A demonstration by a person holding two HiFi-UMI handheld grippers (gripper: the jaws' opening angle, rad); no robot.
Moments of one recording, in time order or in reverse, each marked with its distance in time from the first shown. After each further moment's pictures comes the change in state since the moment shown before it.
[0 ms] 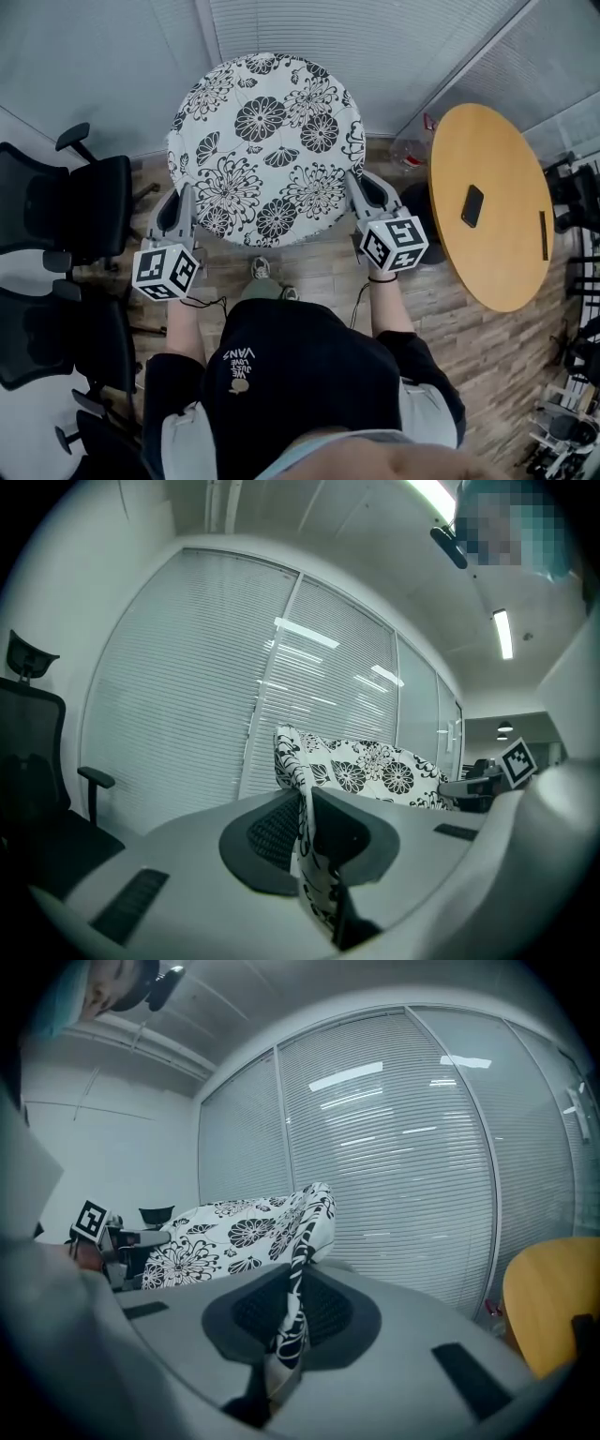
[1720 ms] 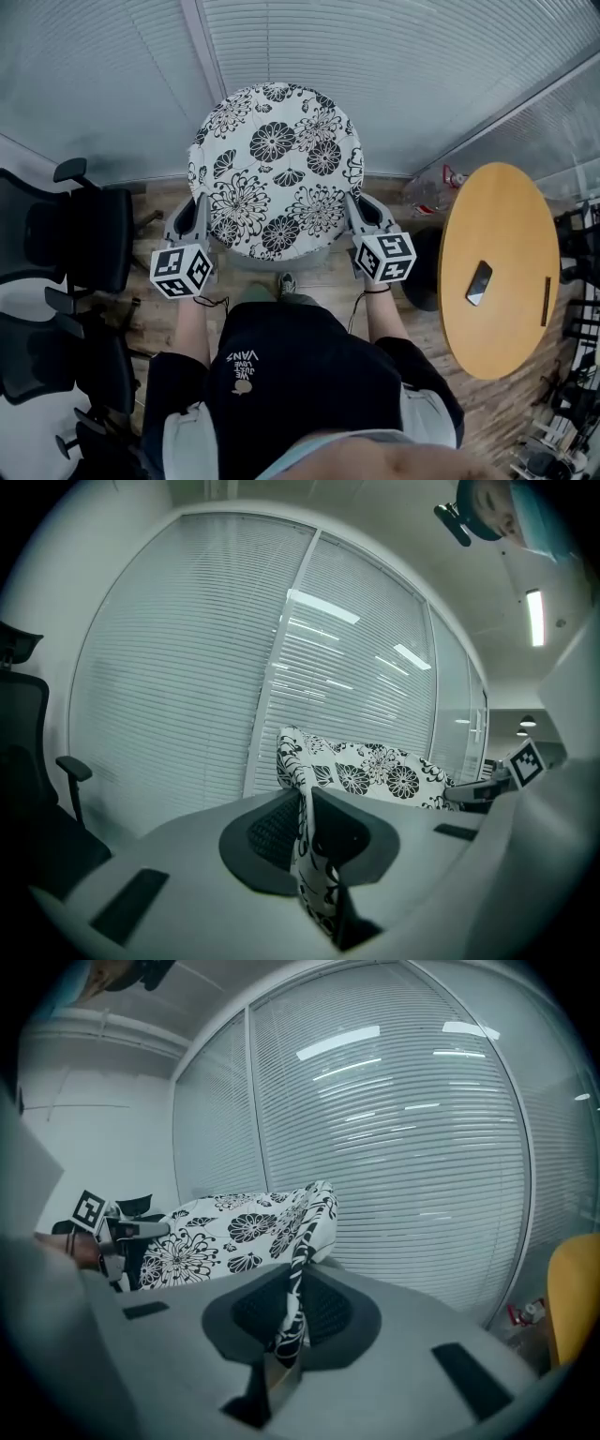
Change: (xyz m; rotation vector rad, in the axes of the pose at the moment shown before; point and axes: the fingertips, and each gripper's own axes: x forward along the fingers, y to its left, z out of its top) left arm -0.011 -0.012 0.010 0.046 -0.018 0.073; right arm -0.003 0.000 -0.008 -0.001 -0.008 0.021
